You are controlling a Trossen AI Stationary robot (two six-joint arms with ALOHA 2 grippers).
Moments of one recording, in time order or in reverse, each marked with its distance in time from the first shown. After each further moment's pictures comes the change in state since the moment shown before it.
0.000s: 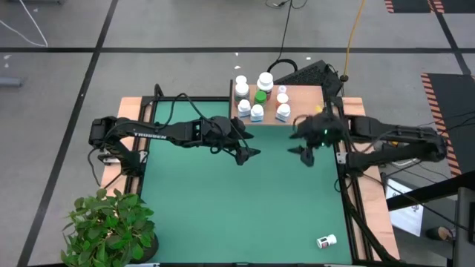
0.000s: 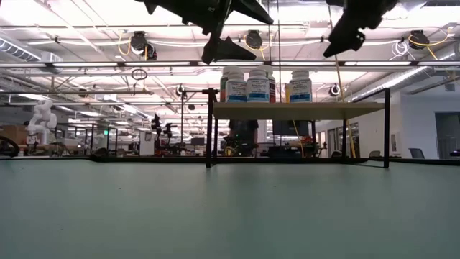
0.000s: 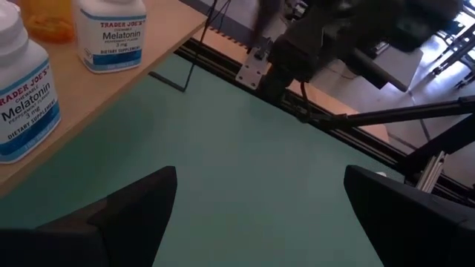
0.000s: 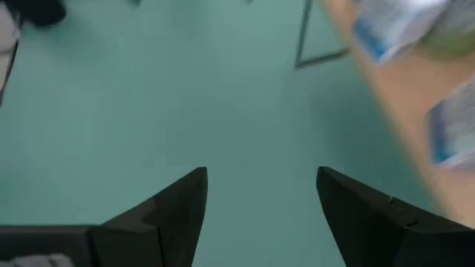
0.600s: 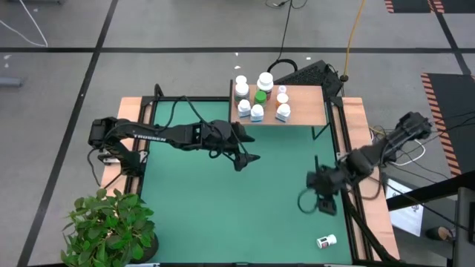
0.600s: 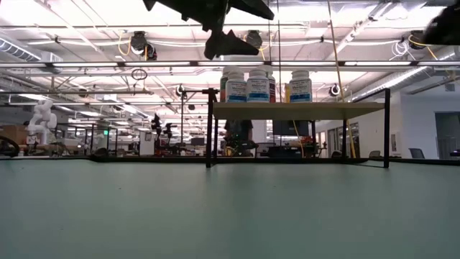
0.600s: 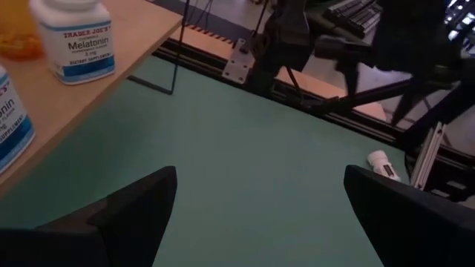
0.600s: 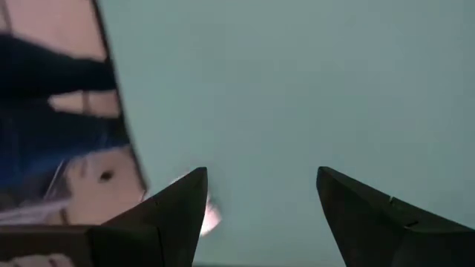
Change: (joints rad) left arm -0.036 0.000 0.000 0.000 0.000 0.106; right arm 0.682 0.140 0.000 -0.298 -0.118 0.688
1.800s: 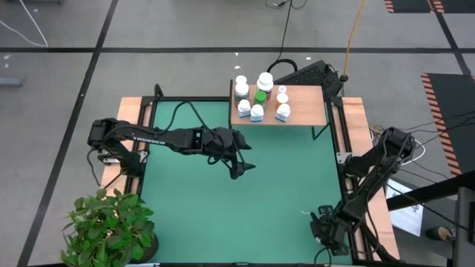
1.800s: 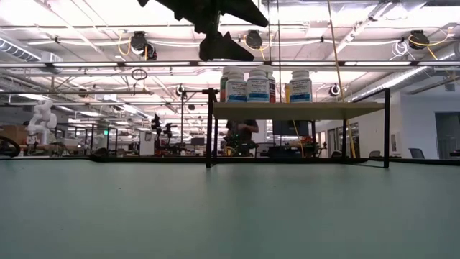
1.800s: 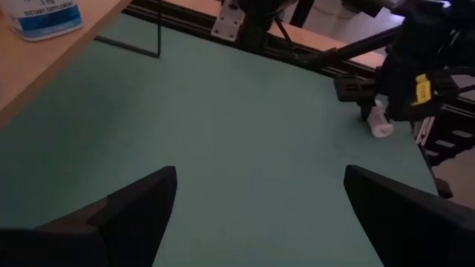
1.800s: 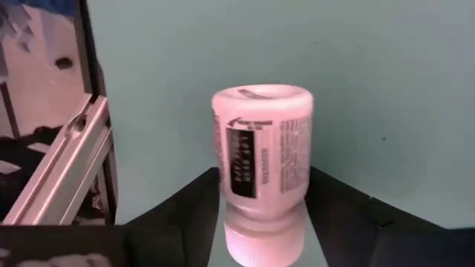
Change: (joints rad) left arm -0.045 0.000 0.000 -0.114 0.000 0.047; right arm 0.497 0.473 -0.205 0.566 -0.093 0.137
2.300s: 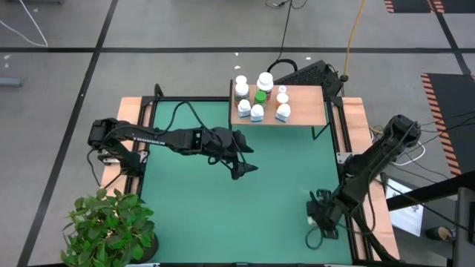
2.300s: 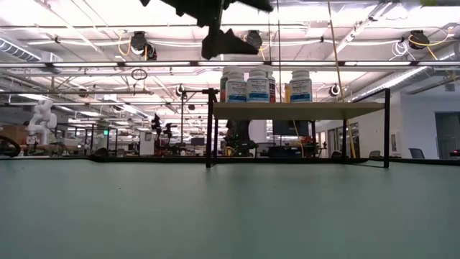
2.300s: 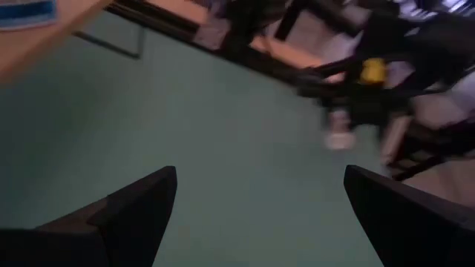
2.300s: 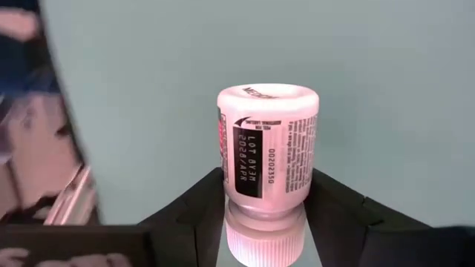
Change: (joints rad) left arm -0.007 0.000 0.000 0.046 0.041 -0.097; right arm -0.148 -0.209 -0.042 -0.123 0.096 0.029
